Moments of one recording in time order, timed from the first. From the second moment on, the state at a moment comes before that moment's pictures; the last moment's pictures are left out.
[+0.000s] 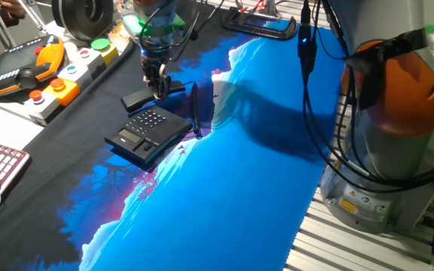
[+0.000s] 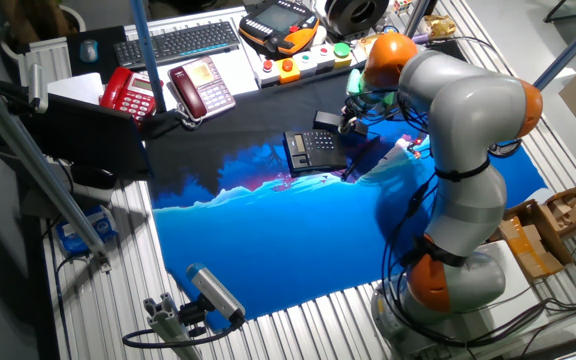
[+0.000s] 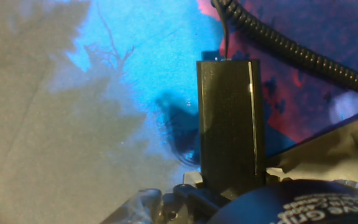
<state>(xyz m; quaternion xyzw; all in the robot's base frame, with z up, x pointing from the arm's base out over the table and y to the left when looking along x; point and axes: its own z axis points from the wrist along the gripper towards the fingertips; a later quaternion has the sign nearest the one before) 0.630 -0.050 0.071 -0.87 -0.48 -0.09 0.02</state>
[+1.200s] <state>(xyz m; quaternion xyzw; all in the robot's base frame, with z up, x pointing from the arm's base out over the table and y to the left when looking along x) 0.615 -0.016 0.106 -0.84 -0.53 -0.10 0.05</state>
